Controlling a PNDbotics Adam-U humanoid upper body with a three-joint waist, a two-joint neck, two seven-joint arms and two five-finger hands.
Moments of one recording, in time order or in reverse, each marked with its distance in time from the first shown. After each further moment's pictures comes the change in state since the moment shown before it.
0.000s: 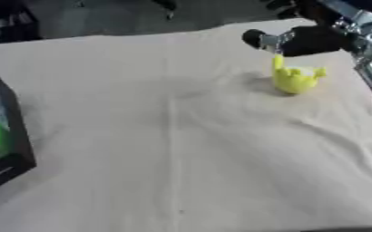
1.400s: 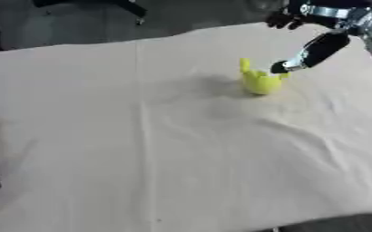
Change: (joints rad) left arm -0.001 -0.007 -0.031 -0.025 0.115 -0.008 0.110; right arm -0.086 -0.128 -0.018 0.371 0.250 -0.333 0.395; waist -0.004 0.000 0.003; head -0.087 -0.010
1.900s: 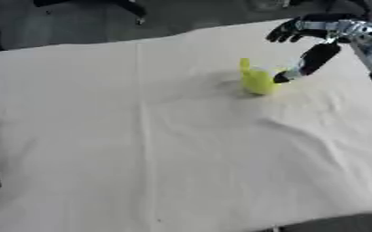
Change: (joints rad) left arm -0.010 -0.005 0.000 0.000 0.002 0.007 0.006; right arm -0.025 0.040 0.007 0.144 0.110 -0.048 0.020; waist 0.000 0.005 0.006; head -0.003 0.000
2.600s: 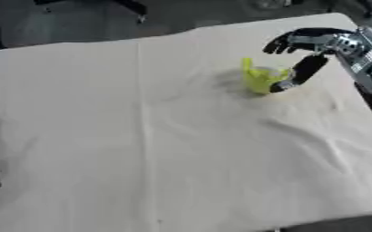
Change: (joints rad) left arm -0.012 -0.022 0.000 -0.004 0.008 0.000 0.000; right arm -0.025 0.046 0.007 0.119 0.117 -0.037 -0.023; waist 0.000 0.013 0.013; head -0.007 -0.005
